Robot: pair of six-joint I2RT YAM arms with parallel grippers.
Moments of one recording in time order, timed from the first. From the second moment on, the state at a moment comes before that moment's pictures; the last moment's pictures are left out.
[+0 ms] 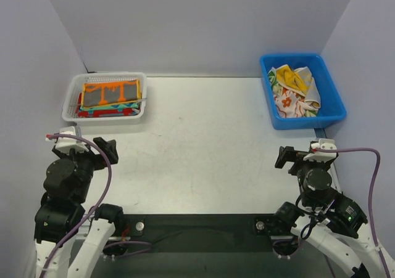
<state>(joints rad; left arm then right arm) -0.20 0.40 0.99 -0.76 -0.22 -0.28 0.78 0.28 0.73 -0.71 0.87 0.23</state>
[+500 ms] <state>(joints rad) -0.27 0.09 0.63 -0.75 -0.39 -0.38 0.78 0.16 0.66 -0.73 0.89 0.18</state>
